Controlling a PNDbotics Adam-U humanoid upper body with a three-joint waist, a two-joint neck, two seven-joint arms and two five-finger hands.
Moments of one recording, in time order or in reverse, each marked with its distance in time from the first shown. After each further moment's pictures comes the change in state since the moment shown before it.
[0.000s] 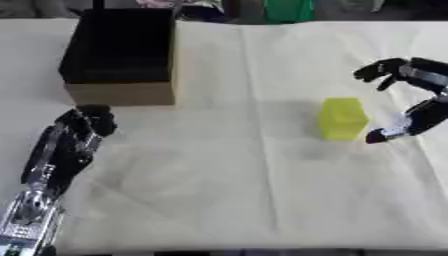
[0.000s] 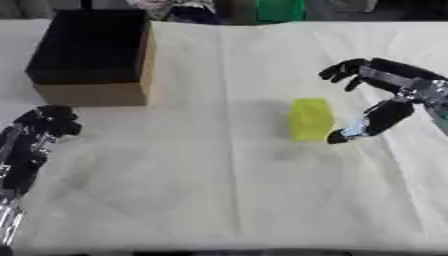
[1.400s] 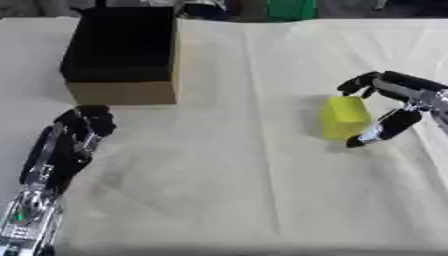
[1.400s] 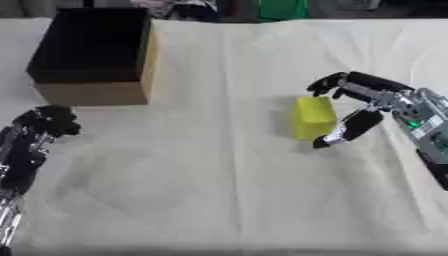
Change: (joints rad) left arm -0.002 0.000 0.000 0.000 0.000 0.001 -0.001; right arm -0.066 0.122 0.018 0.193 0.209 -0.086 -0.077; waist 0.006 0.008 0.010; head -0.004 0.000
